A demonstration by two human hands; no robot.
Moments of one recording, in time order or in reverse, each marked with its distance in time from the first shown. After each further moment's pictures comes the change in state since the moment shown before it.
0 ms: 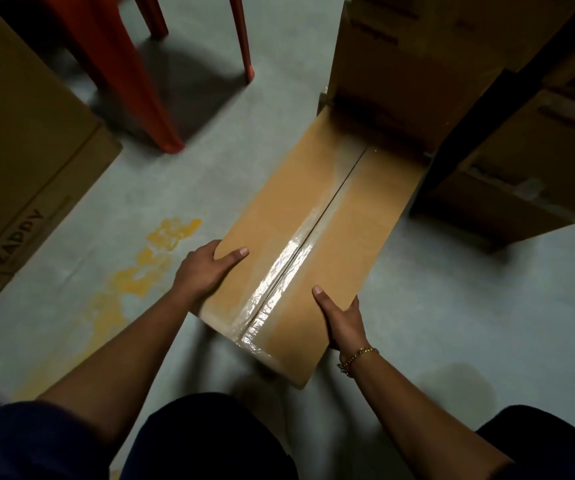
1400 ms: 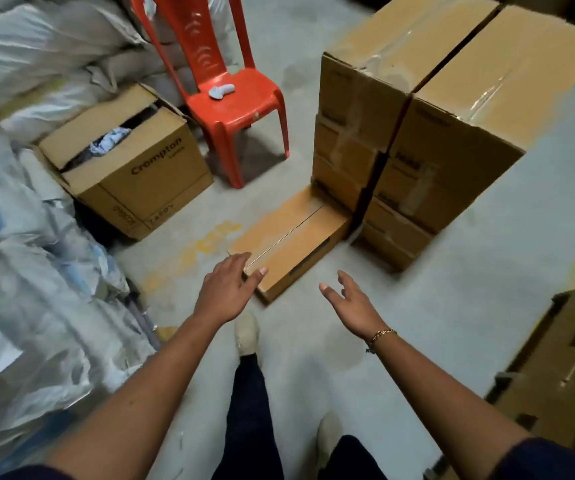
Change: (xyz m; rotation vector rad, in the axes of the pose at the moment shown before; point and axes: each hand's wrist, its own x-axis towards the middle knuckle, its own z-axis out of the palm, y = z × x) left_hand -0.615 0.329 -0.113 0.203 0.256 0.139; right_hand -0.482 -0.262 -0.339 -0.736 -0.430 -0.431
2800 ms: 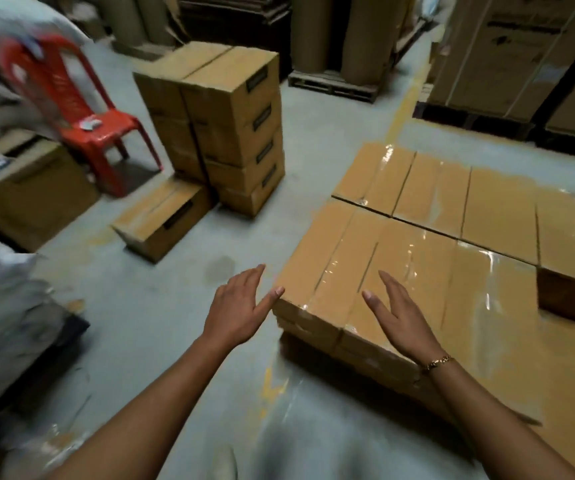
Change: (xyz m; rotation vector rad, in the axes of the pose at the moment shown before) left_hand -0.732 0.344 0.295 0.091 0.040 0.479; right_hand -0.823 0.480 -0.172 -0.214 0.524 -0.047
